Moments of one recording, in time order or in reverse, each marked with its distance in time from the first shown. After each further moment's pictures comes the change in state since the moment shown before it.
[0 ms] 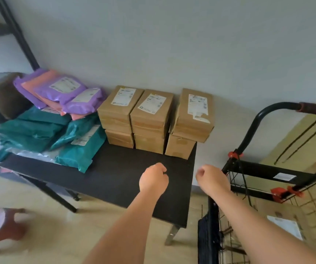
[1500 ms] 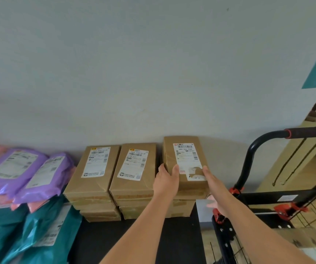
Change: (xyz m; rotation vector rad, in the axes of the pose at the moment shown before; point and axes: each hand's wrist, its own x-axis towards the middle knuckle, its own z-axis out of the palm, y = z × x) left_hand 0.174 0.119 -0.042 -0.361 -0.072 0.119; right_hand 0.154 -0.030 -0.048 1.121 -0.067 0.299
